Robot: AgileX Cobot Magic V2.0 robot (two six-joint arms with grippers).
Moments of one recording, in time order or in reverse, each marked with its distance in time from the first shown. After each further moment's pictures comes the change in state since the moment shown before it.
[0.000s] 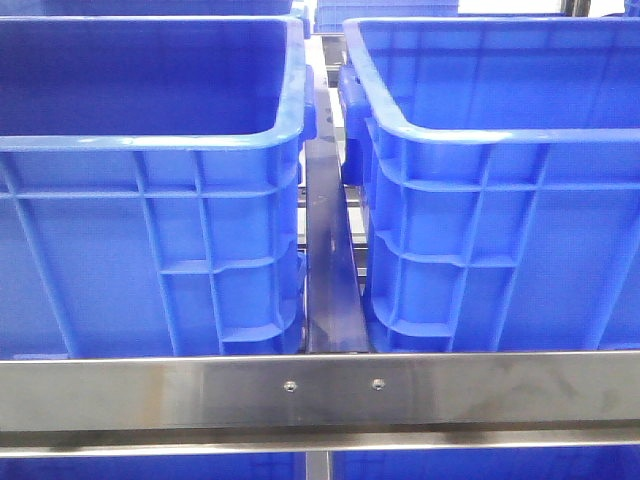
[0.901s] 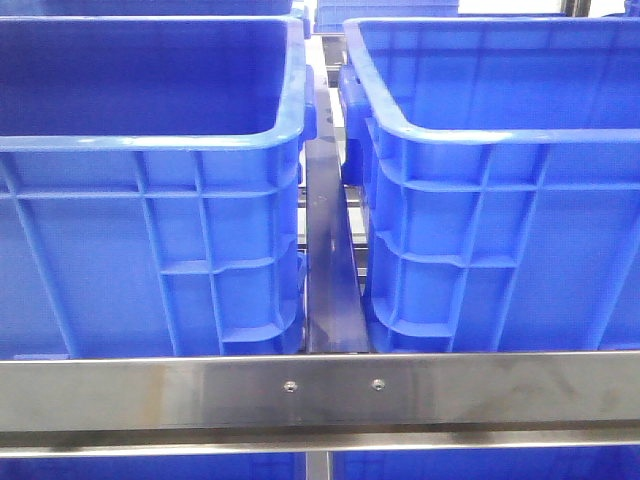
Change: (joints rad) left arm 0.000 0.000 0.000 0.000 -0.002 0.000; right arm -0.004 0.000 0.000 -0.102 -0.096 0.056
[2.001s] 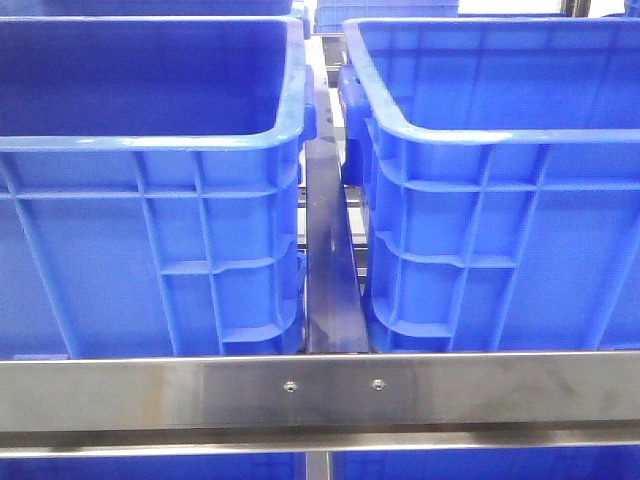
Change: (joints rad) left arm 0.000 0.000 0.000 0.000 -0.002 0.000; right arm 0.007 -0.230 0.345 -1.171 -0.218 1.143
